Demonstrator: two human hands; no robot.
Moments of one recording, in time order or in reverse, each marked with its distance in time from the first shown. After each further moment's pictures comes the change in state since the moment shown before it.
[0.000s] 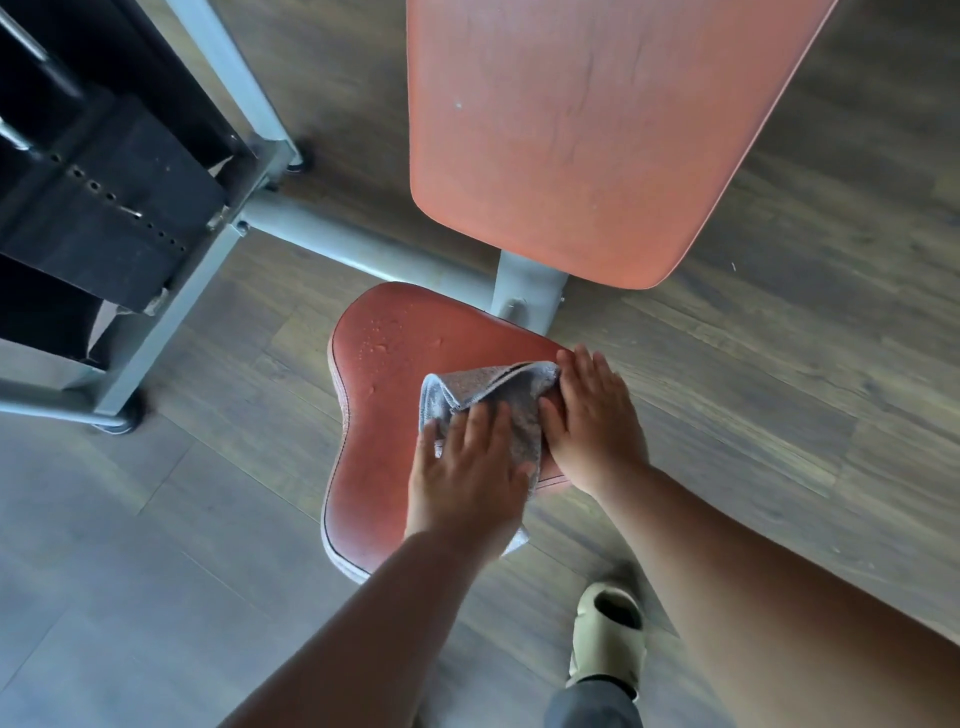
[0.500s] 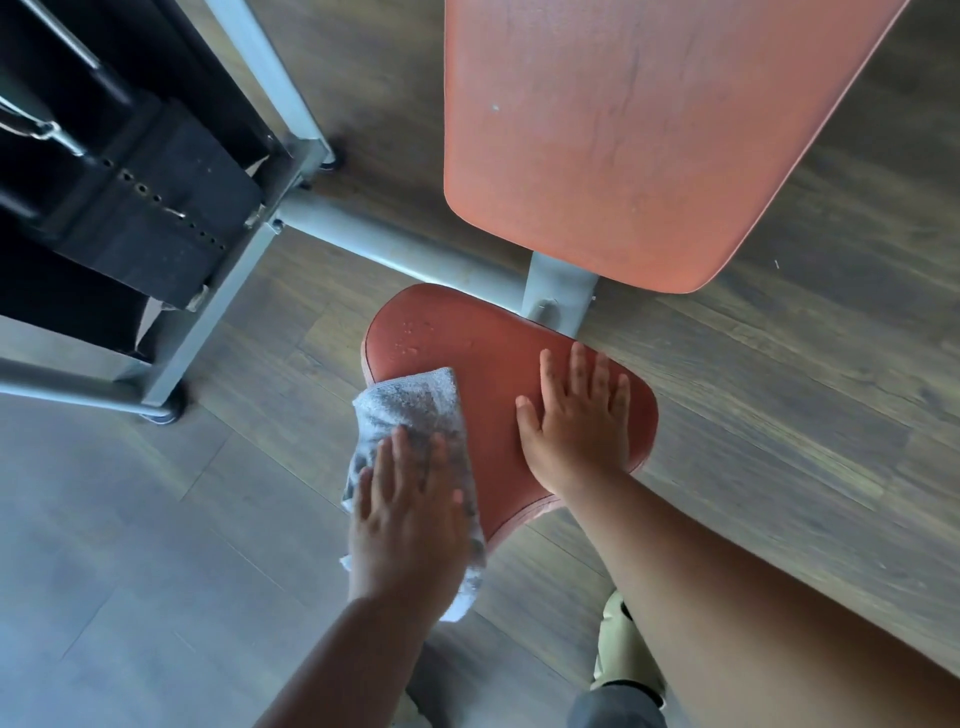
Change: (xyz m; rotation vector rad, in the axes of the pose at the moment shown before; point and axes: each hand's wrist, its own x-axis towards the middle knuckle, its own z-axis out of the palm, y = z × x) left_hand -0.049 -0.056 -0.010 -0.075 0.038 -0.199; right_hand 0.008 -0.058 0.015 -0.092 -0.003 0.103
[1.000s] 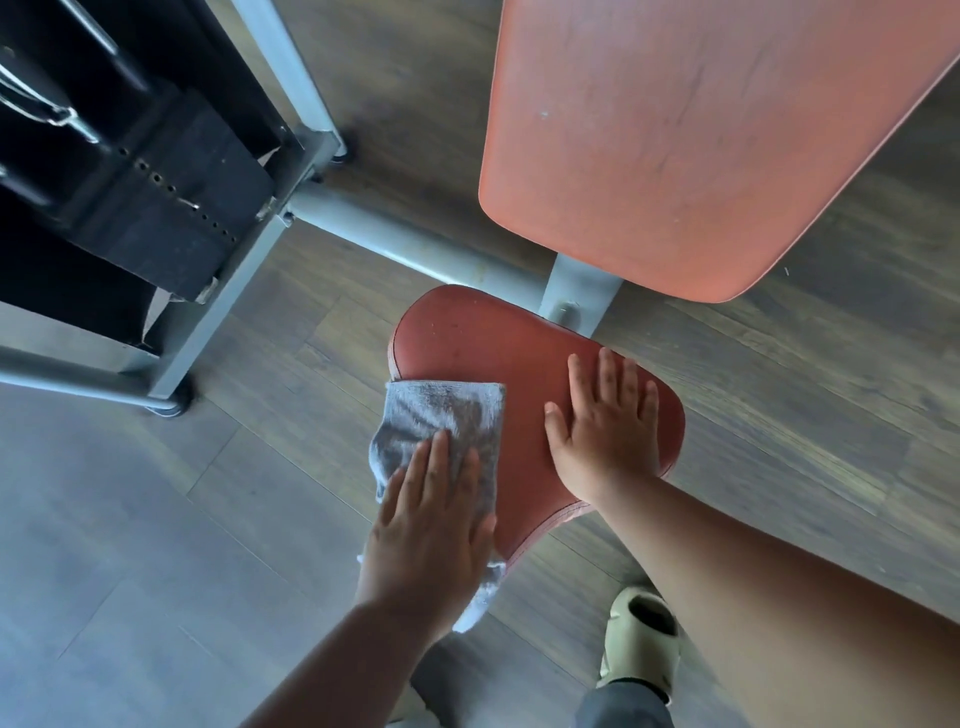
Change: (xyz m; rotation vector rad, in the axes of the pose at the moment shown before) left_hand -0.002 -0.034 0.007 -0.002 -0.066 0.203; right_hand -0.001 -0.004 -0.003 -0.061 0.035 0.008
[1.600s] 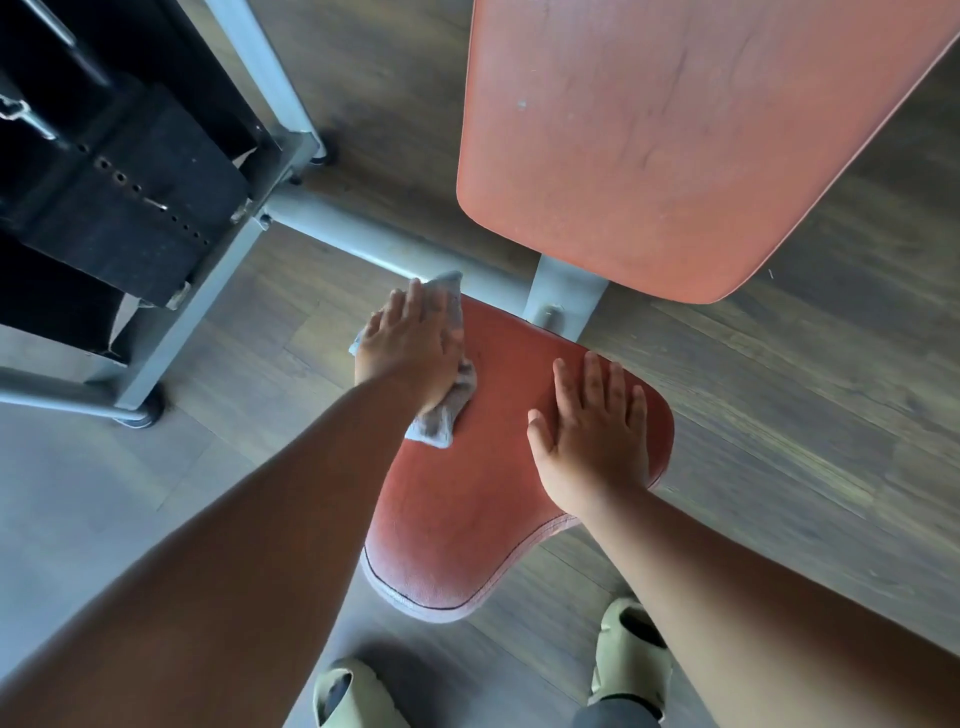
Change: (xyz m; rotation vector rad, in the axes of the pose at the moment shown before) left_hand 0.195 -0.035 -0.026 -0.030 -0.014 -0.136; right_hand 0.000 0.003 0.006 -0.007 0.058 -0.008
